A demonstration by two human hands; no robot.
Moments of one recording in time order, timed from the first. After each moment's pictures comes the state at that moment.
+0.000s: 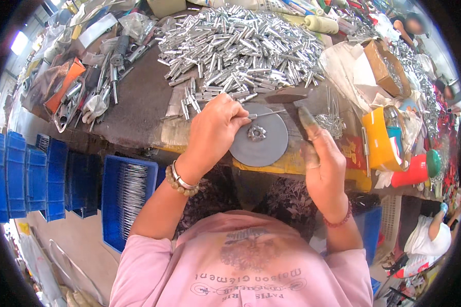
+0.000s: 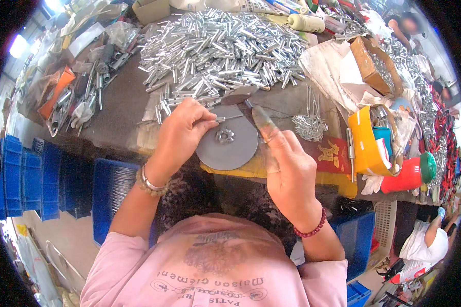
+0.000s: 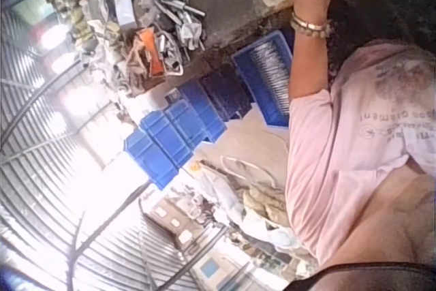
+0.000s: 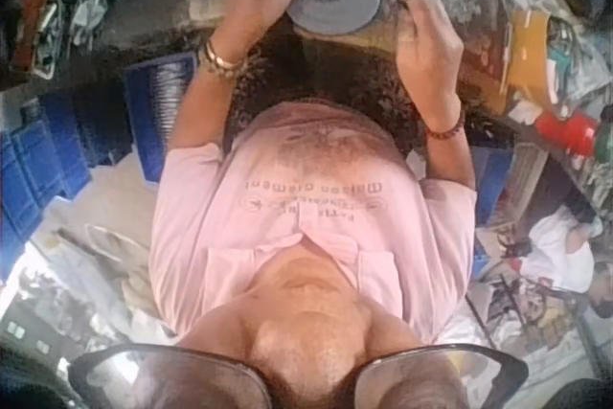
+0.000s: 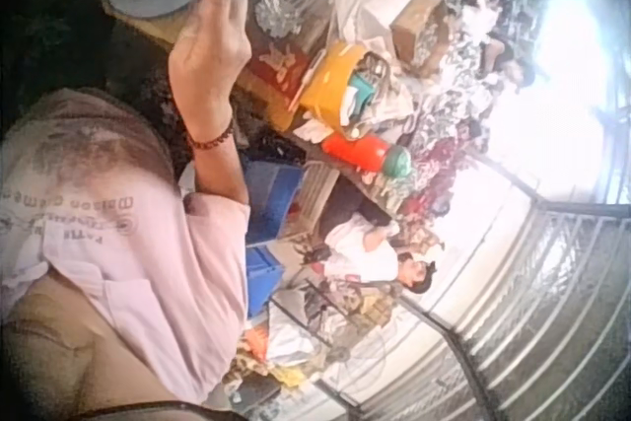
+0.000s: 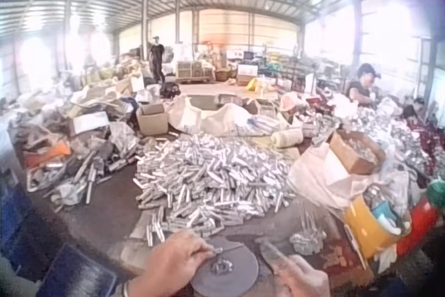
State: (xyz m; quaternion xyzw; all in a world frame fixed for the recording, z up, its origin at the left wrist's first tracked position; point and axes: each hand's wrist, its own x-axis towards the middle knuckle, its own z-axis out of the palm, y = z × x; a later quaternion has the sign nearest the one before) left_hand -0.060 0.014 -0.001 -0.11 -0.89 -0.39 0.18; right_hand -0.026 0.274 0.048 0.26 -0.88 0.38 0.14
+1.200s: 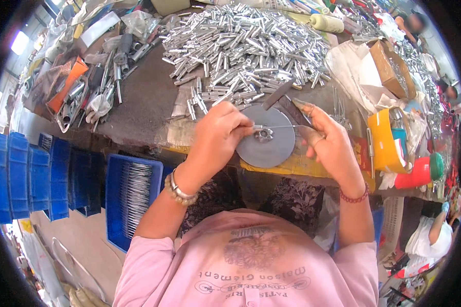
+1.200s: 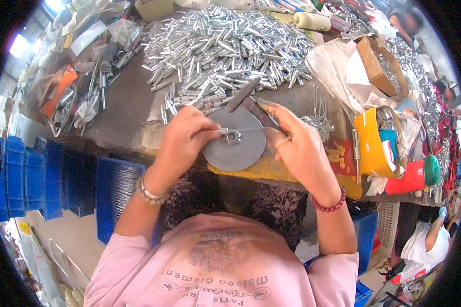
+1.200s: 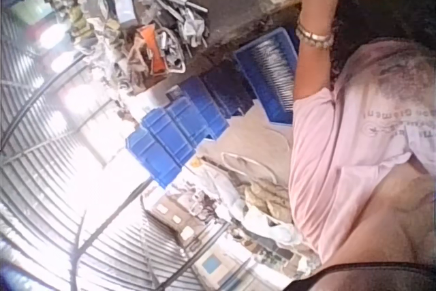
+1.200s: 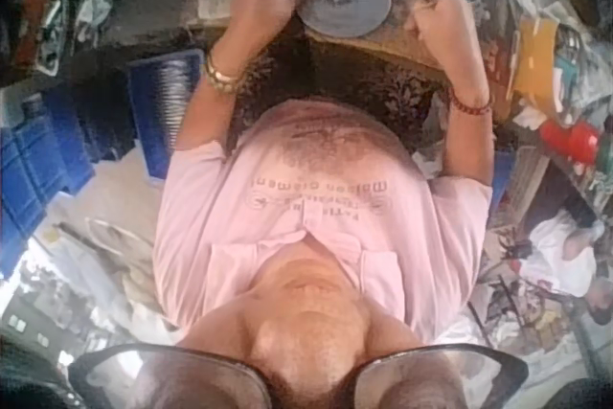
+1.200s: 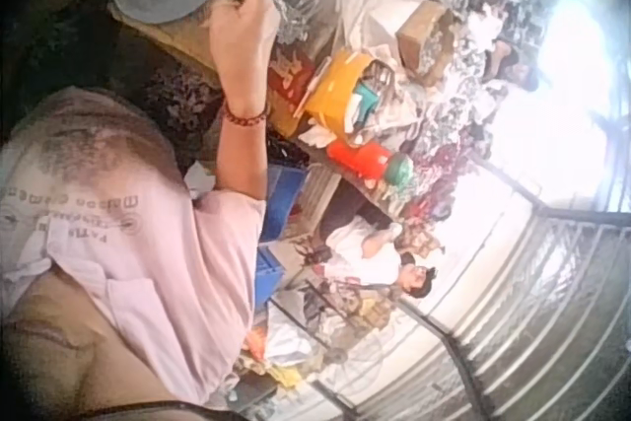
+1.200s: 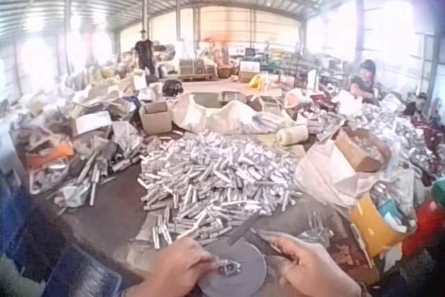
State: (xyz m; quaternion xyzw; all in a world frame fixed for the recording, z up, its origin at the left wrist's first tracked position) left_hand -0.044 0.005 0.001 -0.16 -0.87 -0.43 0.20; right_hand -0.071 0.267 0.072 0.09 -0.86 0.48 -0.13
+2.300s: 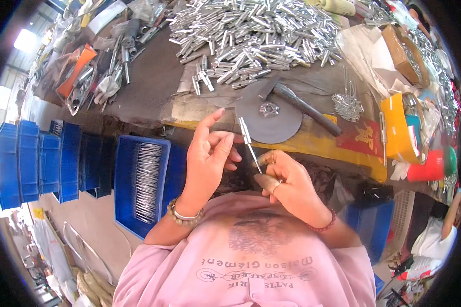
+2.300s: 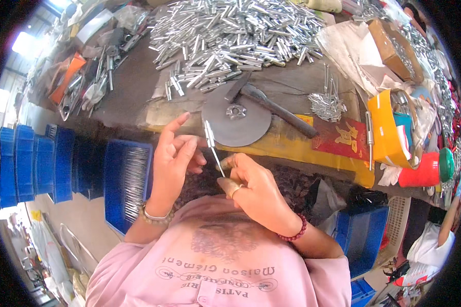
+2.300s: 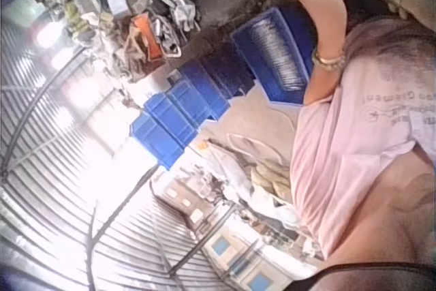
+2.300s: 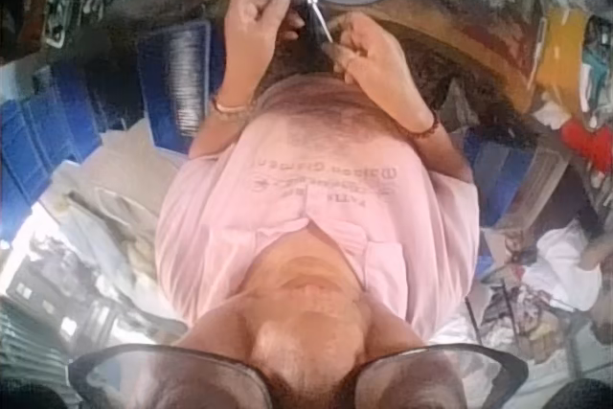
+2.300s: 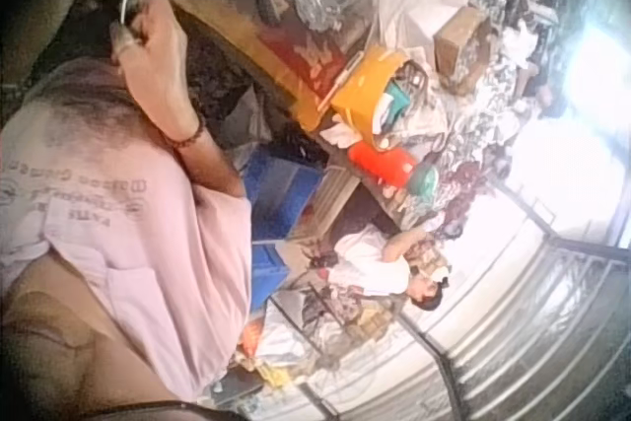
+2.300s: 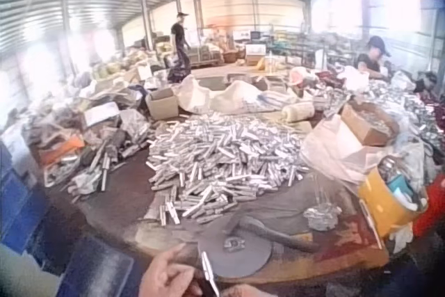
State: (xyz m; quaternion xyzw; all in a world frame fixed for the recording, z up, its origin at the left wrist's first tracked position) left_hand 0.053 0.023 -0.001 0.14 -0.69 -0.71 0.03; right_hand 0.031 0.233 0.029 0.05 -0.70 0.62 -0.35
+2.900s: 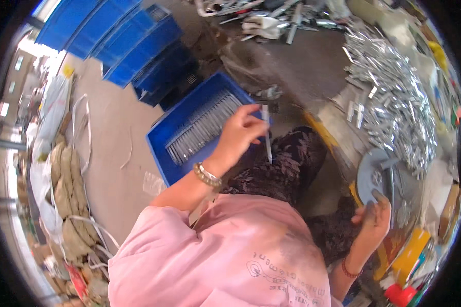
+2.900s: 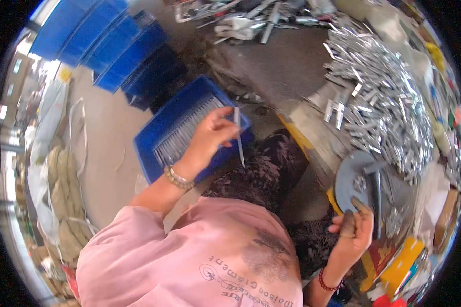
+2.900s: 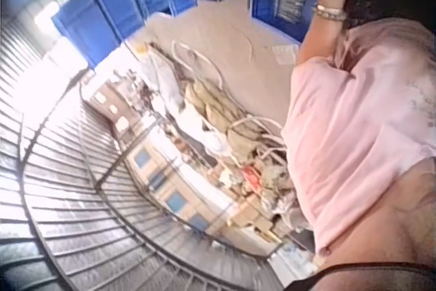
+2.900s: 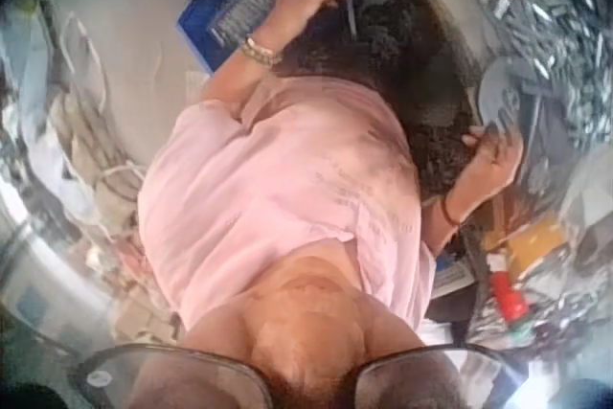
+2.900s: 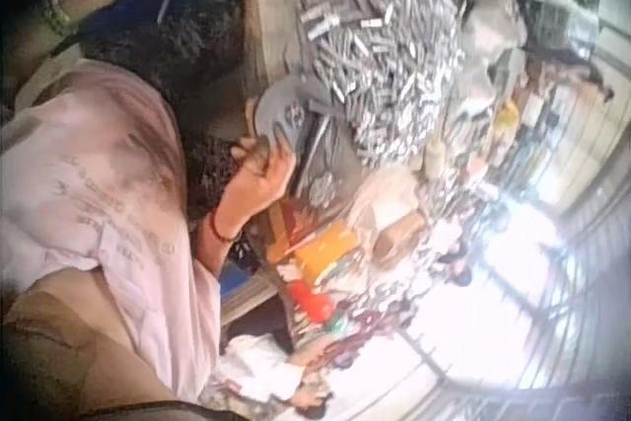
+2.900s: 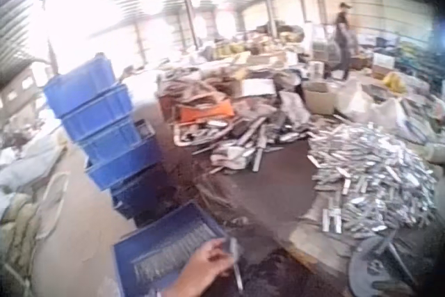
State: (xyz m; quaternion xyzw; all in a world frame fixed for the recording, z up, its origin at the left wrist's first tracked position) left_hand 0.131 -0.118 -0.068 0.34 -0.62 -0.68 0.17; right_hand 0.004 0.230 0.012 0.13 -0.82 0.55 -0.09
